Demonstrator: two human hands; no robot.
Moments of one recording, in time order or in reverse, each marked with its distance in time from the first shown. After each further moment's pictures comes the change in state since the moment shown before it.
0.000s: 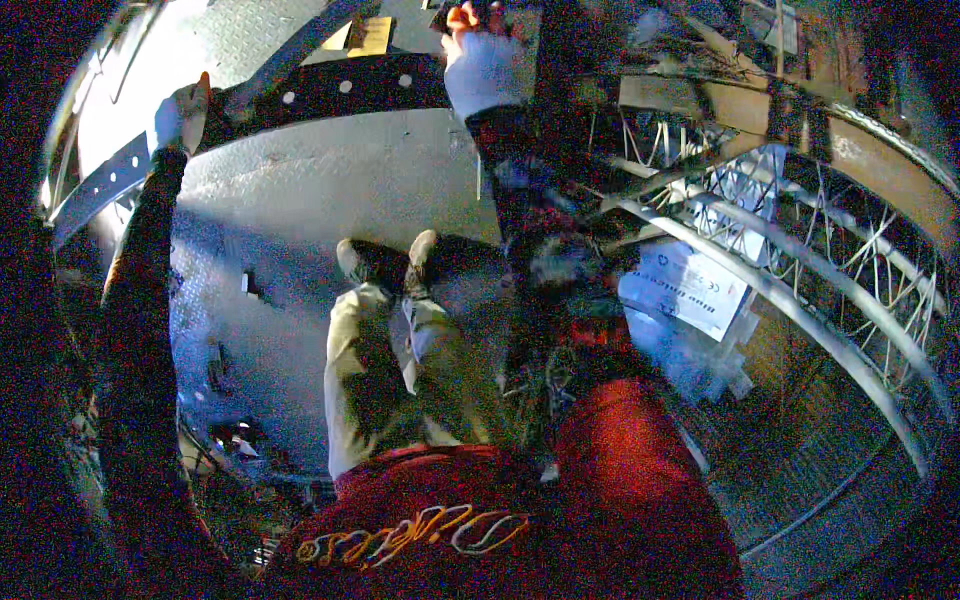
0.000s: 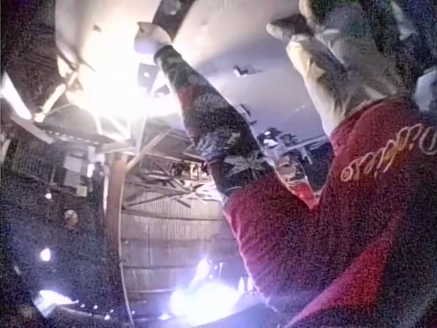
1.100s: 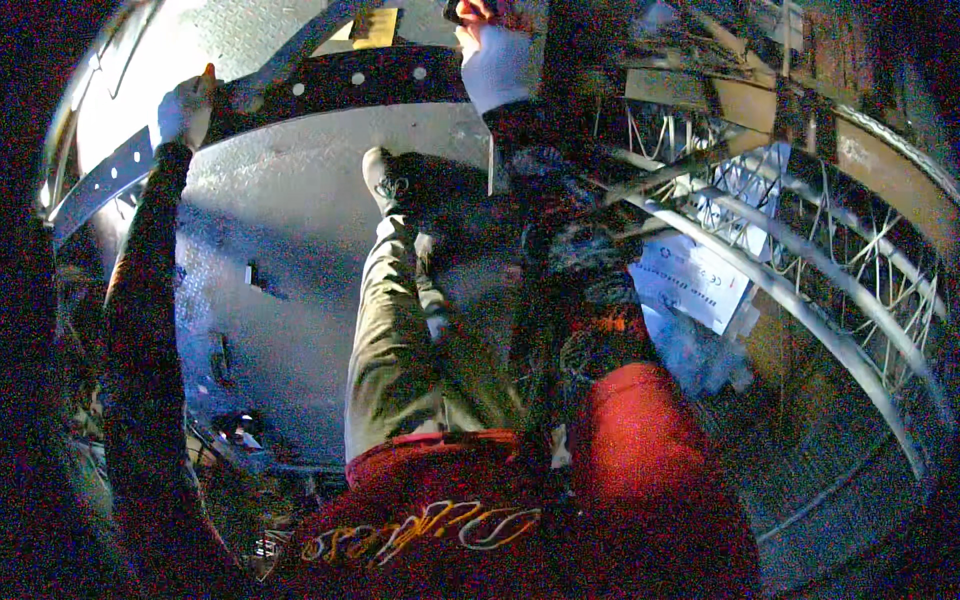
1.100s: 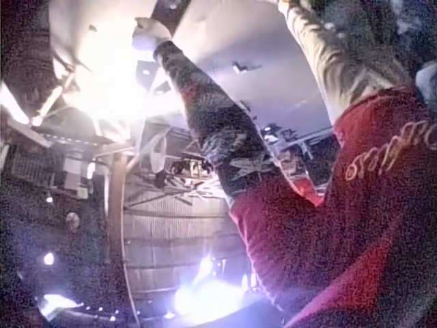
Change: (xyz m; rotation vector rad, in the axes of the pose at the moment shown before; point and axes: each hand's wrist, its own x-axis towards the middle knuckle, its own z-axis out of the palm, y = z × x) left_hand -0.002 0.014 -0.002 -0.022 -0.014 -0.028; right_hand -0.008 0.008 -0.005 0.143 0.018 0.010
